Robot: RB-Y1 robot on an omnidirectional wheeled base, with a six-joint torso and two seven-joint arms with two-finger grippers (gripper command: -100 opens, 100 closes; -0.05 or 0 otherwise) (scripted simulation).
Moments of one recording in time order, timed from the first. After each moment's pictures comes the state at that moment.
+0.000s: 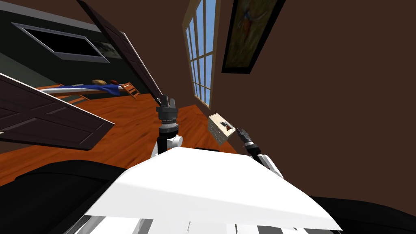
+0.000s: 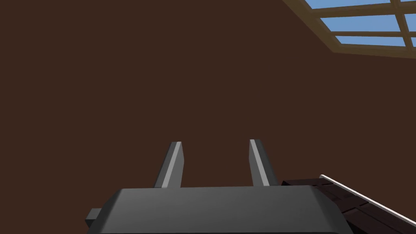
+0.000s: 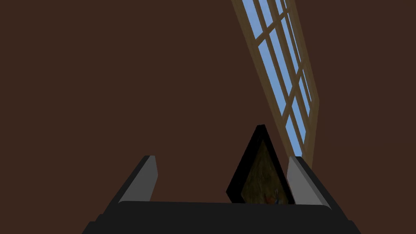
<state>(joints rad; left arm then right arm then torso) 0.45 0.01 -0.04 -2.39 -0.04 -0.50 0.00 0.46 -0.42 -0.12 -1.71 0.56 -0.50 0.19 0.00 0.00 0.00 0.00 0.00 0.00</state>
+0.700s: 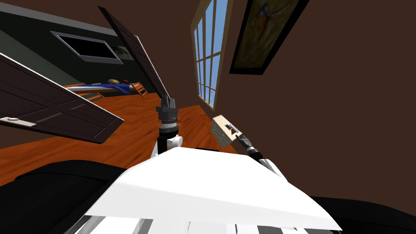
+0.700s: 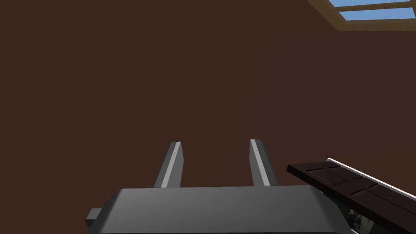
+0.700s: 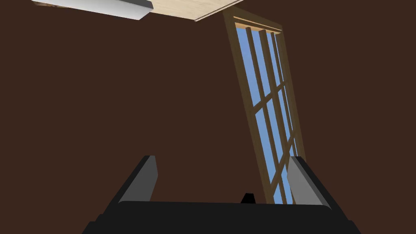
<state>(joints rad) 0.45 0.01 -0.04 -2.39 -0.04 -0.50 0.00 0.47 -0.48 -0.12 -1.52 0.69 -0.52 0.23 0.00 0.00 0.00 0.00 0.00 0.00</state>
